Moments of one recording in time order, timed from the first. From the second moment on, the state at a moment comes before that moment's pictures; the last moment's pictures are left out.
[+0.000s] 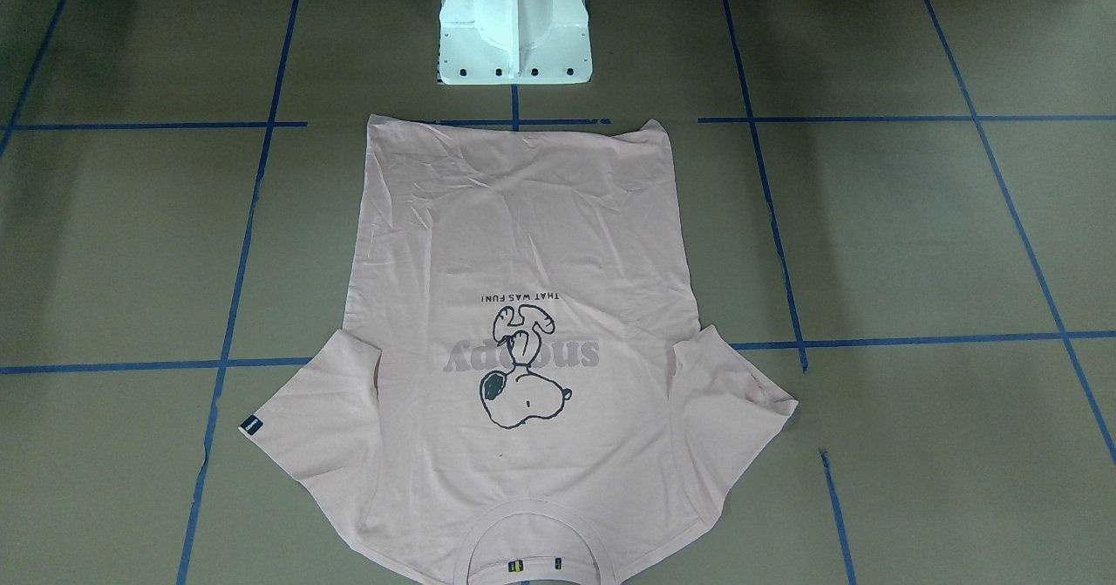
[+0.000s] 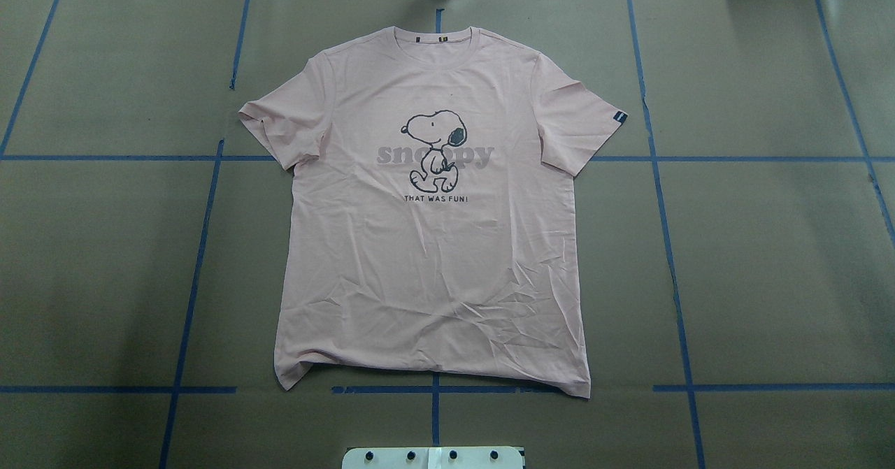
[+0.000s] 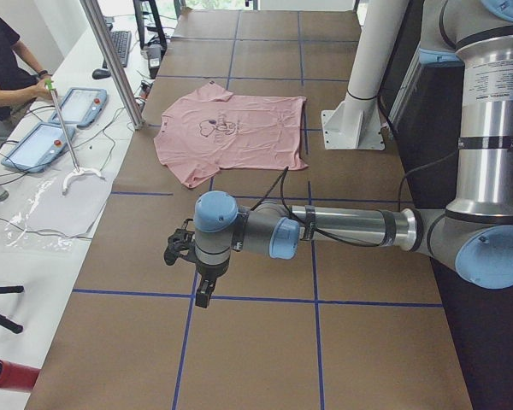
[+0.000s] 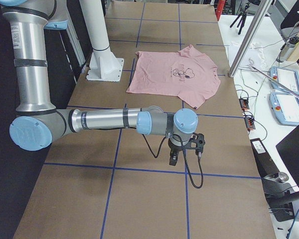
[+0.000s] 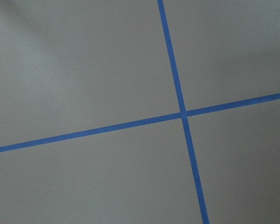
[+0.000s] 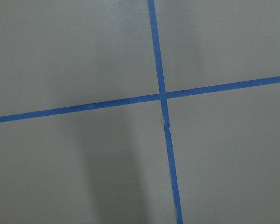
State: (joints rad) left arm -1.58 -1.53 -1.66 -1.73 -2.25 0.07; right arm 1.57 -1.53 1.63 -1.70 2.42 0.13
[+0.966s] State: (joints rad) left arm -1.57 -1.63 -1.64 -1.93 -2.39 0.07; right arm 1.40 -1.30 1.60 -1.53 2.38 0.29
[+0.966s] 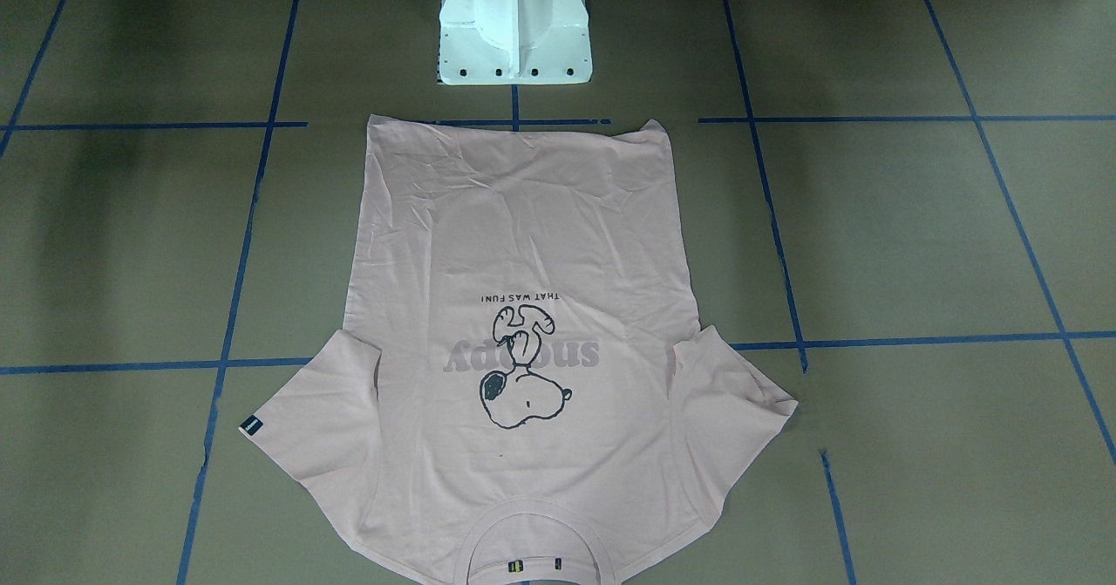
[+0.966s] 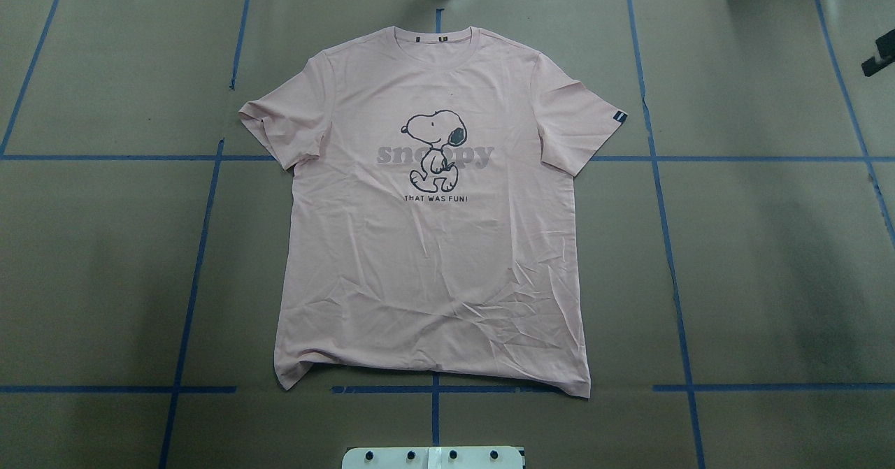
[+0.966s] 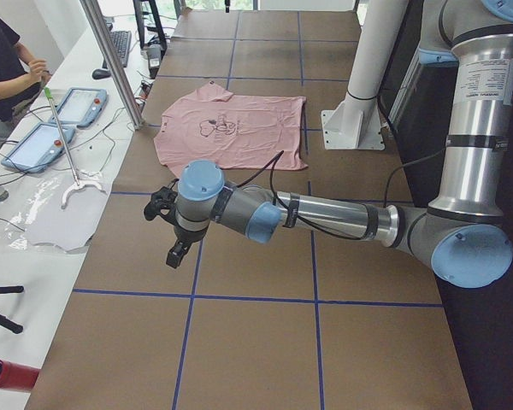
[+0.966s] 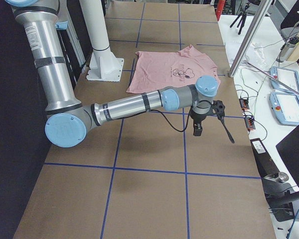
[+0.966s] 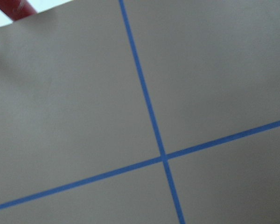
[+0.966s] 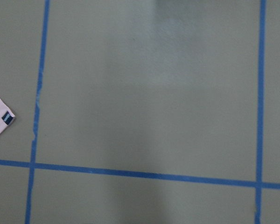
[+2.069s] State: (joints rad) left arm -1.39 -1.73 -1.50 -2.13 -2.43 -0.11; right arm 0.98 -1.02 1.25 -1.06 2.11 0.82
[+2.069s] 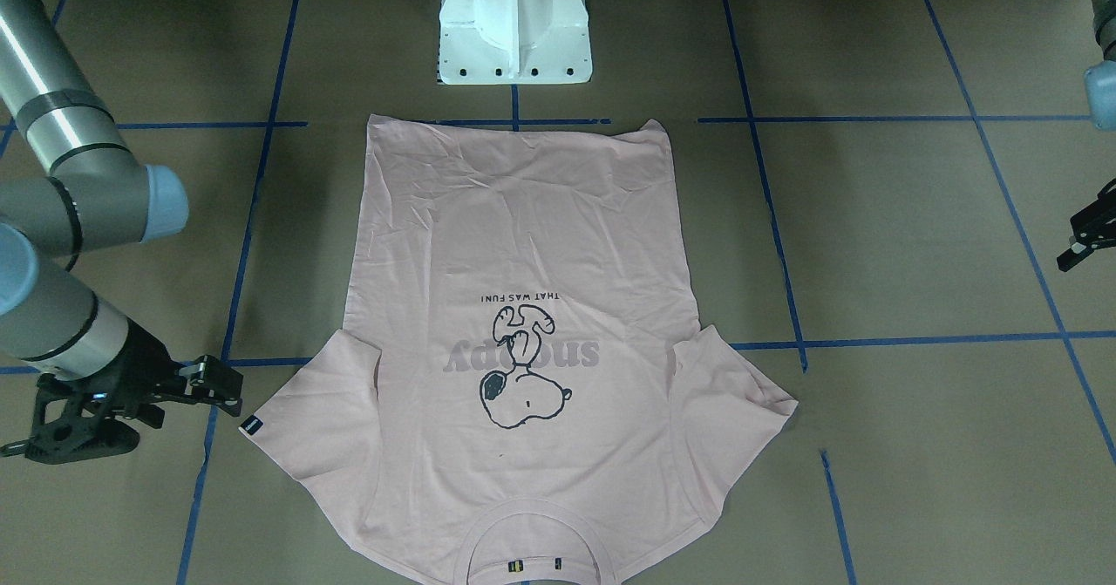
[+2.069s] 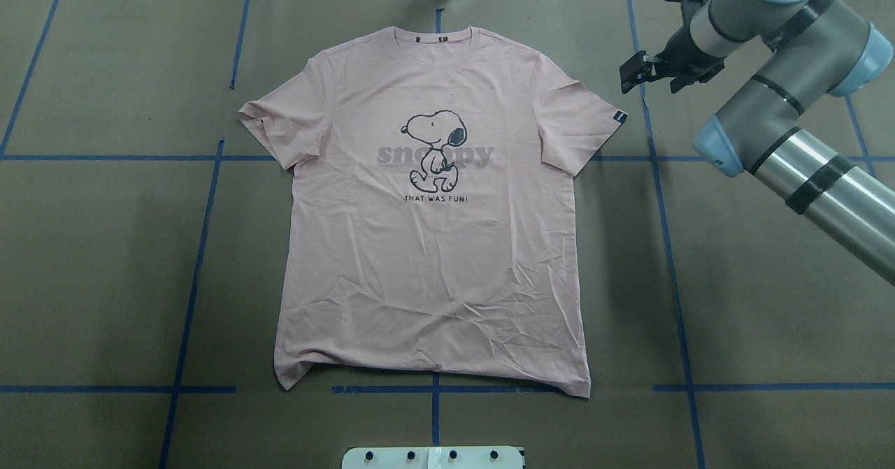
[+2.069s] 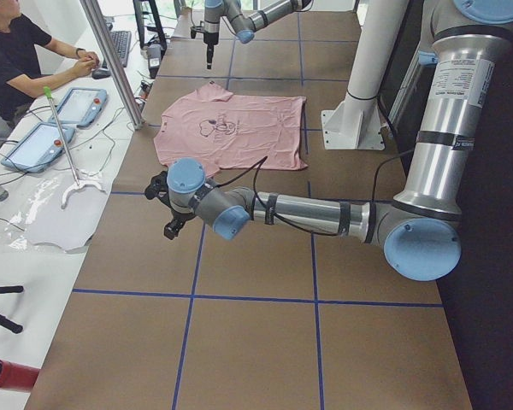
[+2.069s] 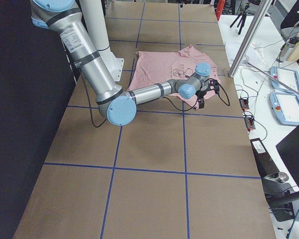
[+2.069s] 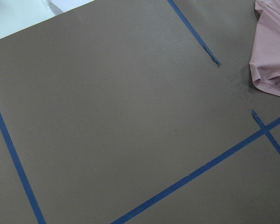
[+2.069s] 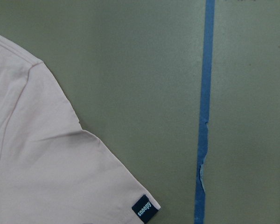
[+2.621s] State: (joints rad) left arm -1.39 -1.73 -1.50 -2.14 -2.43 -0.12; right arm 0.92 -0.97 1.17 -1.05 2.02 0.83
